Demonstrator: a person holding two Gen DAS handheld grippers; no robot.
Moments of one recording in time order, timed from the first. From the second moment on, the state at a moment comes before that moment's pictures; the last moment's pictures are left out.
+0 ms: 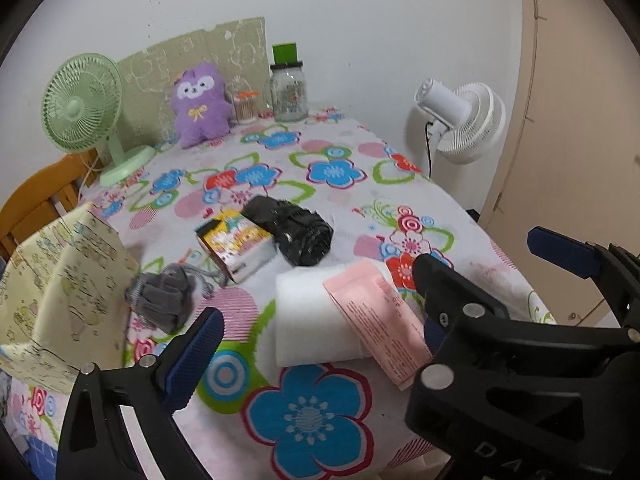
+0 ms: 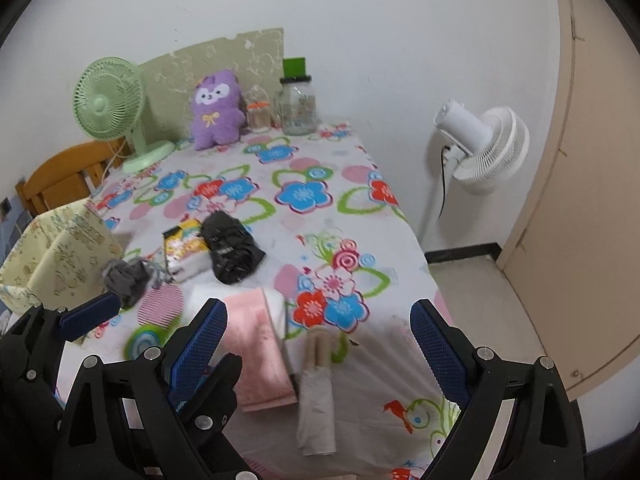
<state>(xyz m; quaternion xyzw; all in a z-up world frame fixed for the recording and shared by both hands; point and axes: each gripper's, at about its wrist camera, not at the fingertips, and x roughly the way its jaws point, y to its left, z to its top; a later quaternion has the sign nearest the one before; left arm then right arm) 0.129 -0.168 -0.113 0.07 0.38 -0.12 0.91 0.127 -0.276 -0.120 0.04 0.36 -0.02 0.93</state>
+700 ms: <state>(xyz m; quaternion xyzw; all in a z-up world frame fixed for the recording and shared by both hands) 0.134 -0.192 -0.147 0.11 0.41 -0.11 0.90 0.146 -0.301 -0.178 0.12 0.43 0.00 0.89</state>
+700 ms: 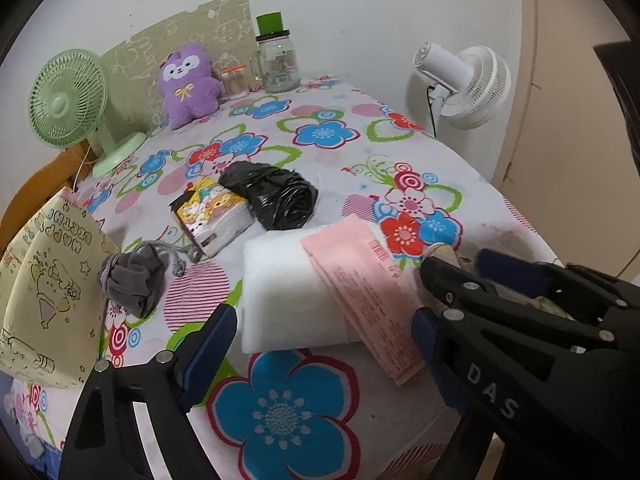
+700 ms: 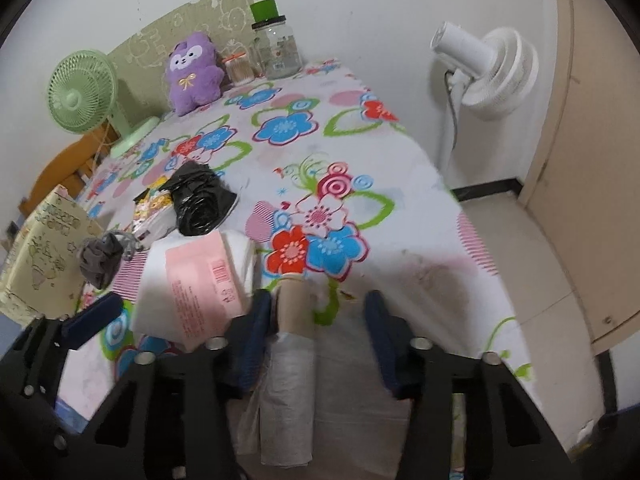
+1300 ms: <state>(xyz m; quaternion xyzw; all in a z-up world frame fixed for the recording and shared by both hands) 0.145 -0.209 -0.148 0.10 0.41 -0.13 0.90 0.146 -0.315 -0.167 0.12 0.41 0.00 0.90</state>
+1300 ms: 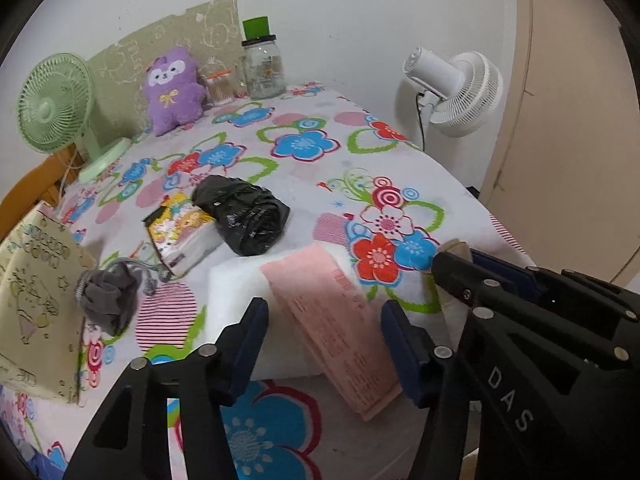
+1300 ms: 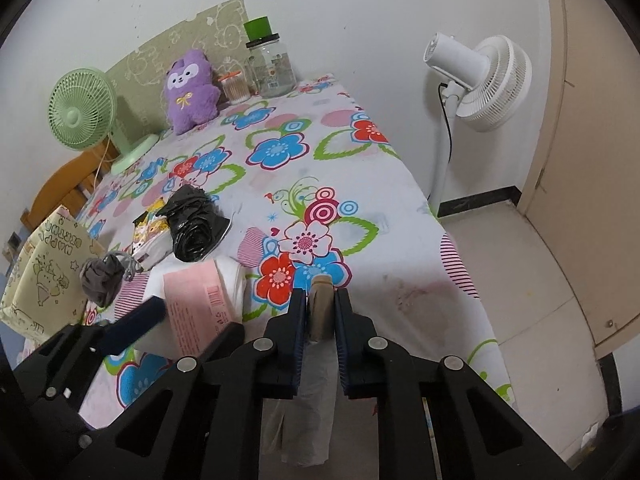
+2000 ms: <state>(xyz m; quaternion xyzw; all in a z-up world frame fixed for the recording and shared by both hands) 0.144 -0.196 -0.136 0.07 0.40 -0.15 0.90 0.142 -0.304 -0.154 0.12 0.40 0.00 0.91</state>
